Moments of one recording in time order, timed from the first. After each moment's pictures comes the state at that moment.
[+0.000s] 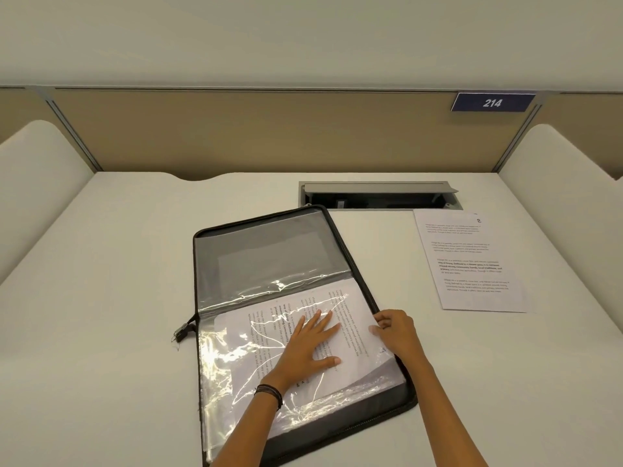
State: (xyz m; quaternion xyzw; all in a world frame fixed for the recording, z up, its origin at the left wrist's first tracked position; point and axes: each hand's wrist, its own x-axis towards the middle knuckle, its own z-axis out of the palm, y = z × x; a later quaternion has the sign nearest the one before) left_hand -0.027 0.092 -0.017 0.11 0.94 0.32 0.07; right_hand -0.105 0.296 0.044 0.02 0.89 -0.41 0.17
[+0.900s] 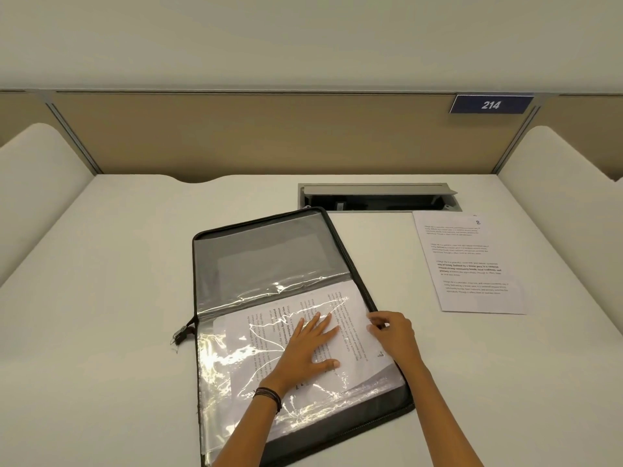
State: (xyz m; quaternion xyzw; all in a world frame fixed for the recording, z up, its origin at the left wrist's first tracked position) left_hand -0.028 0.091 -0.018 0.11 0.94 0.31 0.08; right_hand -0.097 0.293 0.052 0.00 0.90 -0.41 0.15
